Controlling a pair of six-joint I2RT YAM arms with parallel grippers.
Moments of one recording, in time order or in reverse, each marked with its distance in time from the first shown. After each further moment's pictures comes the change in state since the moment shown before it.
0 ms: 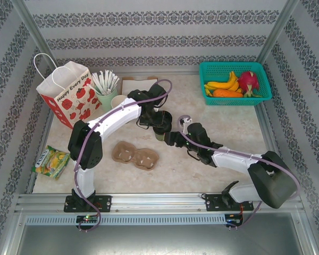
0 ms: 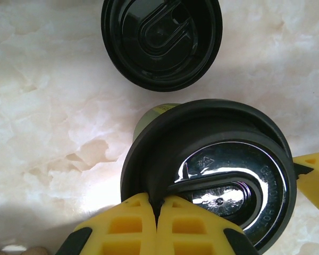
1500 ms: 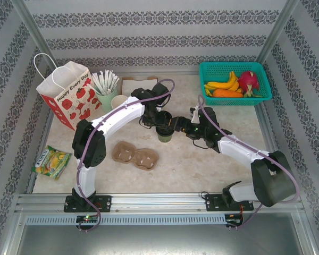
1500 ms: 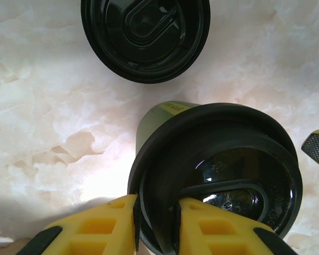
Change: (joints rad) left arm -0.013 0.039 0.084 -0.065 0.023 -0.031; right arm -0.207 0.021 0.193 -0.255 -0.347 0.267
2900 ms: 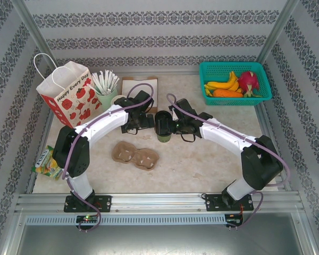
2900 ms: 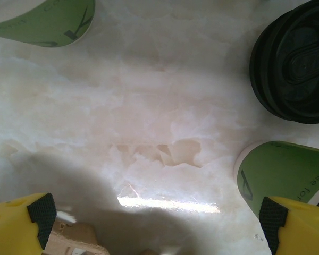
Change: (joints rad) left arm 0.087 -0.221 -0.375 0.159 -0.180 -0.236; right arm 0.219 0.207 0.409 -0.523 0.306 -0.277
